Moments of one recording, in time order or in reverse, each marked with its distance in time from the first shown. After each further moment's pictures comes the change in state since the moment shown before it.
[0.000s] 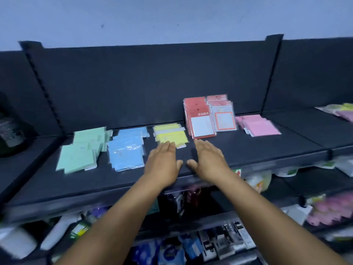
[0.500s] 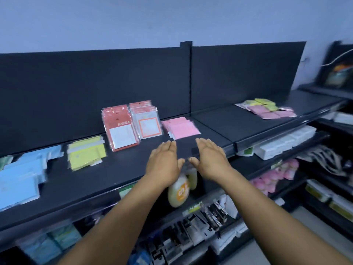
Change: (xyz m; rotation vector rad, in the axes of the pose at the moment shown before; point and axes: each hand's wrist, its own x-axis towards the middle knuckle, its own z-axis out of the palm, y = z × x) left_hand 0.047 0.223 0.034 -0.087 -0.058 0.243; right_hand -0.056 0.208 -0.087 -0.029 0.074 0.271
